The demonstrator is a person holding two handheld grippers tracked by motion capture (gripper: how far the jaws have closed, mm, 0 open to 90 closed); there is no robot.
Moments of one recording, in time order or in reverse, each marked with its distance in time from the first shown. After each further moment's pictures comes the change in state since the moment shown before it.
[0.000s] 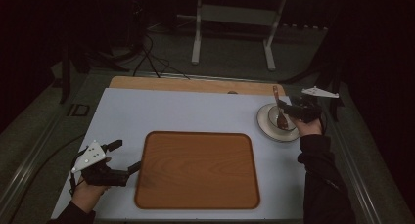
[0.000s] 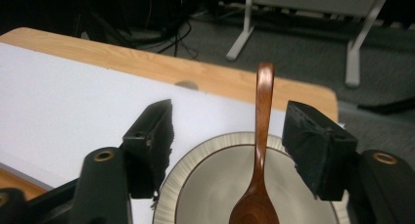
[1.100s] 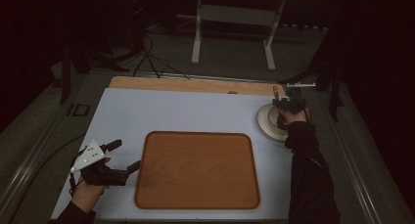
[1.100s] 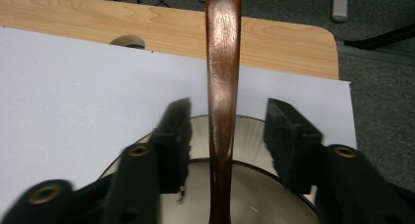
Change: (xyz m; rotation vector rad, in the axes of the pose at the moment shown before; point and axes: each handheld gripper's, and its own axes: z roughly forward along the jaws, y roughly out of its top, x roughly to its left) left arm 0.002 -0.002 0.000 -0.008 0.004 -0.017; right arm -0.028 -0.005 0.085 0.223 -0.104 0.067
